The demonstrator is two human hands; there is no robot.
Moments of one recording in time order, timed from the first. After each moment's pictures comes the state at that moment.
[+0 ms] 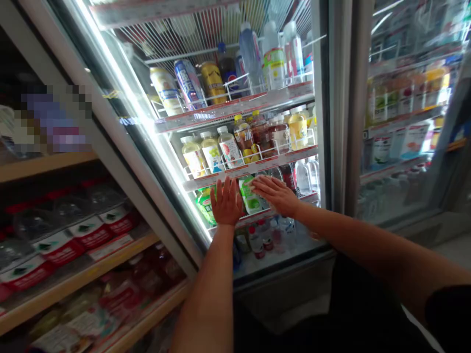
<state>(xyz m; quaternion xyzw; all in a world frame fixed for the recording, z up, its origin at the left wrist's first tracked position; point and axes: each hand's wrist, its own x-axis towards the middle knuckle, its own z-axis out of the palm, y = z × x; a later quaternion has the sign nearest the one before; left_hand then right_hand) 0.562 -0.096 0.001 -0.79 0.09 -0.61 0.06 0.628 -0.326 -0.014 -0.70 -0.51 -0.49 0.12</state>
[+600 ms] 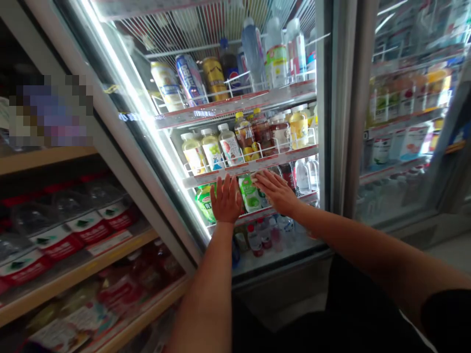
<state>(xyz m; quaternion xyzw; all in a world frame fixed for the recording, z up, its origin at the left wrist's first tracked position) 0.561 -0.097 0.001 -0.78 0.09 -0.62 0.07 0.627 -0.322 -0.008 -0.70 -0.47 -0.51 0.17</state>
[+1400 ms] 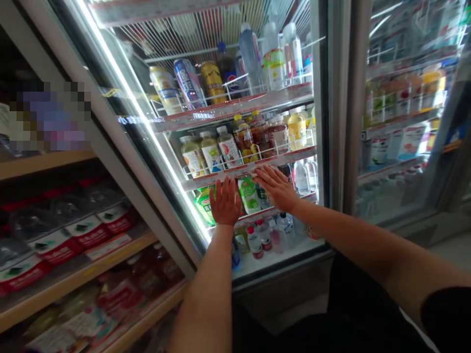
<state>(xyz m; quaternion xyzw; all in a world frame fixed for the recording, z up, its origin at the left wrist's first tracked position) 0.561 -0.096 0.001 -0.78 0.08 -0.61 0.07 0.630 -0.326 0.005 -0.70 -0.44 -0.54 0.16</state>
